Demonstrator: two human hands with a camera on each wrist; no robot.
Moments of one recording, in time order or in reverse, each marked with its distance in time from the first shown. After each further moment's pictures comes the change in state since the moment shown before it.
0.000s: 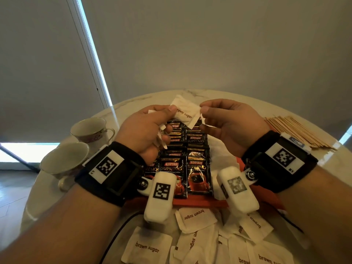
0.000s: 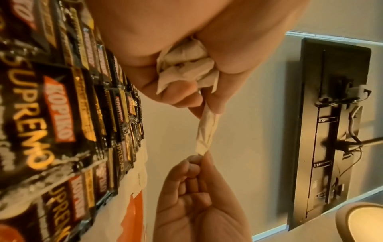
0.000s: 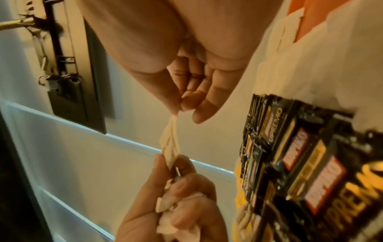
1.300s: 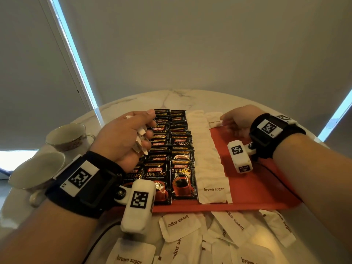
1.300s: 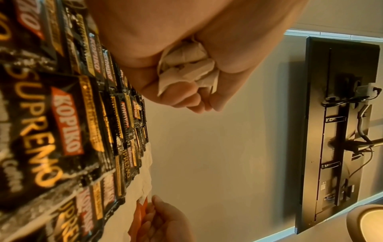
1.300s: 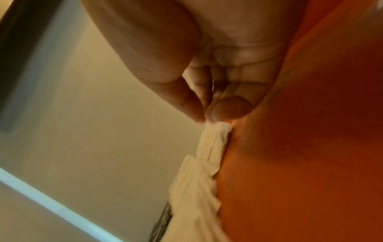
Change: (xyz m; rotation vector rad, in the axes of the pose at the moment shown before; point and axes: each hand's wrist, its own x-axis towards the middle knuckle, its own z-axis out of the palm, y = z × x) left_hand 0.005 0.001 -0.002 0.038 -0.005 -0.029; right_hand 0.085 0.006 -0.109 -0.532 0.374 0.396
